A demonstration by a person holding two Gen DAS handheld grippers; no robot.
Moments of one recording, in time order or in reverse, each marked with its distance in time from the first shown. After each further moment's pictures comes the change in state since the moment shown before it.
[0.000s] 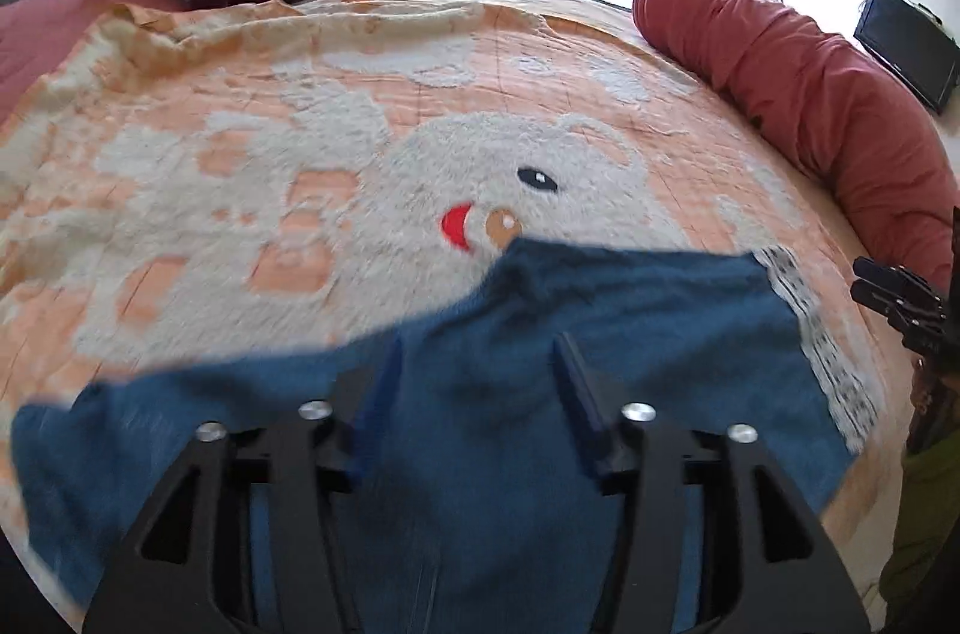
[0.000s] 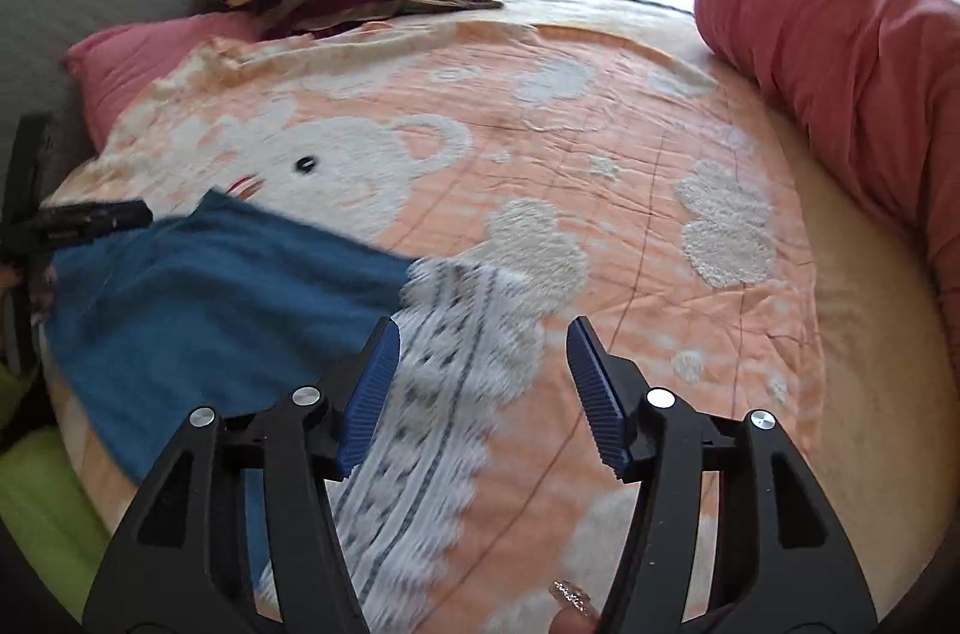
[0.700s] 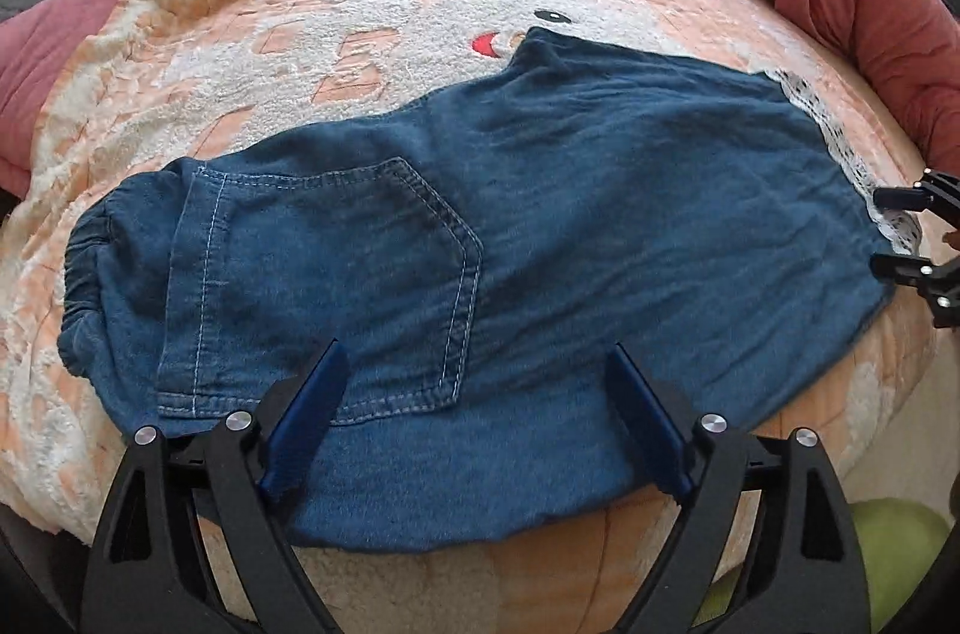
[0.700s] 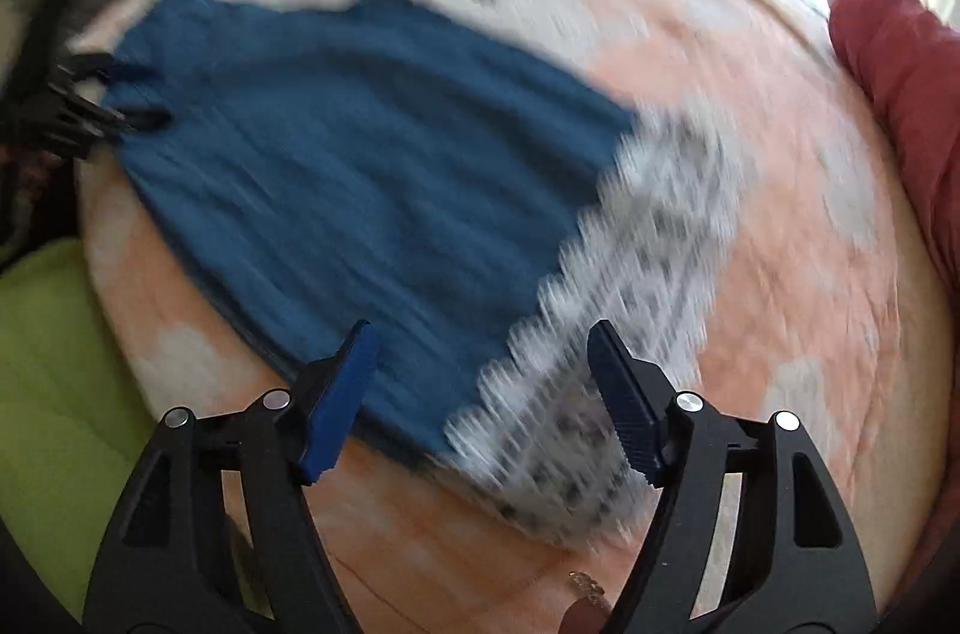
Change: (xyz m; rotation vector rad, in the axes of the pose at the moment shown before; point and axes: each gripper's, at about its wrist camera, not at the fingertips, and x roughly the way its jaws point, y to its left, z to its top) left arm -0.027 -0.001 -0.083 0.127 0.181 0.149; right arm 0.022 0.085 -0.054 -0.221 0.333 0.050
